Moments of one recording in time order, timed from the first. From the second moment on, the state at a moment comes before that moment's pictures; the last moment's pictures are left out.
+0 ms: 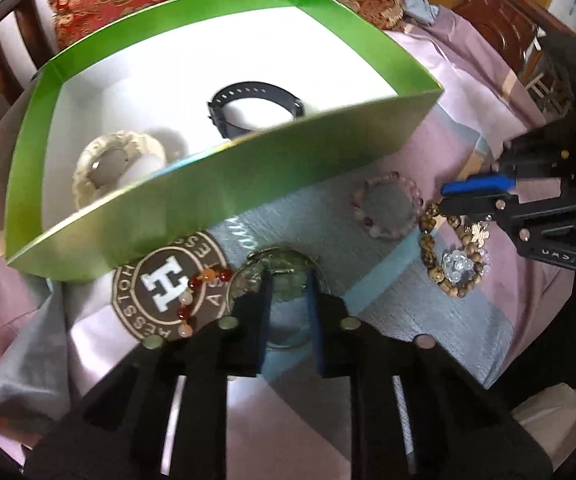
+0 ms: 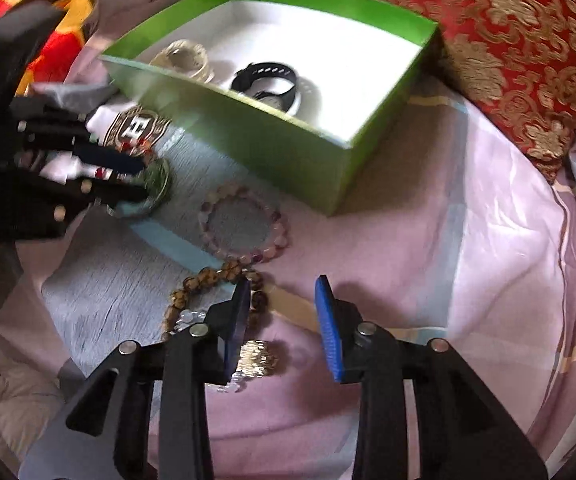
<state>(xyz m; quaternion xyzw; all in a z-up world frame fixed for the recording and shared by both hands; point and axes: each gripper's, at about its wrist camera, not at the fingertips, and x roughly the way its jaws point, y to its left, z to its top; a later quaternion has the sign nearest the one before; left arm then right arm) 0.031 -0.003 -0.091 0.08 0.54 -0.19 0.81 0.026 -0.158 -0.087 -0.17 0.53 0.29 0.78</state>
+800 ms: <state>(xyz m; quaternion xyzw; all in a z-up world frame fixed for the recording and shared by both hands) 0.029 -0.014 -0.100 0.12 0.55 -0.18 0.81 0.025 -0.147 -0.096 -0.18 0.54 0.30 0.77</state>
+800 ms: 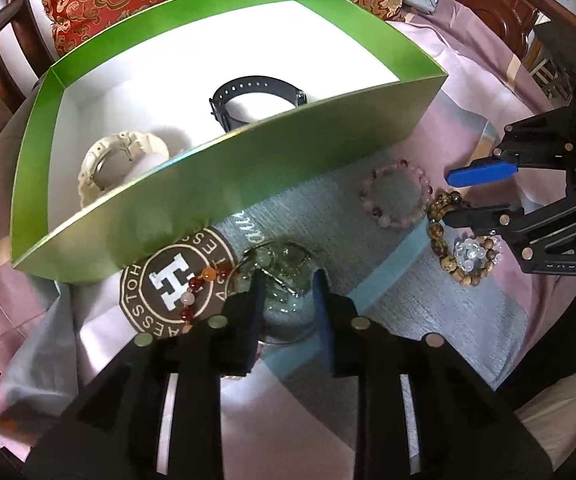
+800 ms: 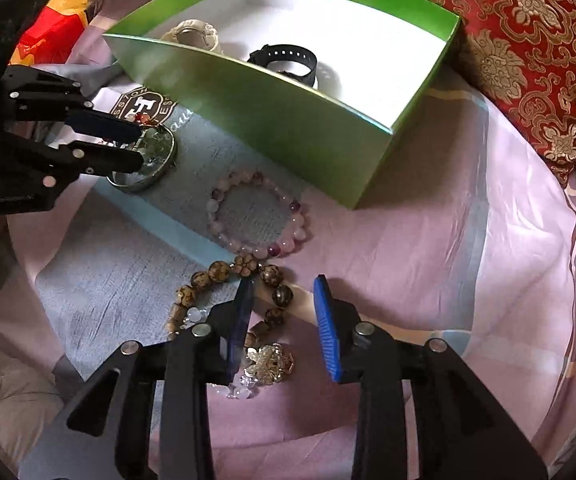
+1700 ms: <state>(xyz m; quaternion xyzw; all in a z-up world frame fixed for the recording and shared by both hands) 0.023 -0.024 -0.105 0.13 0.55 -0.18 0.80 0.040 -0.165 -0.075 -0.13 0.52 0.28 0.79</state>
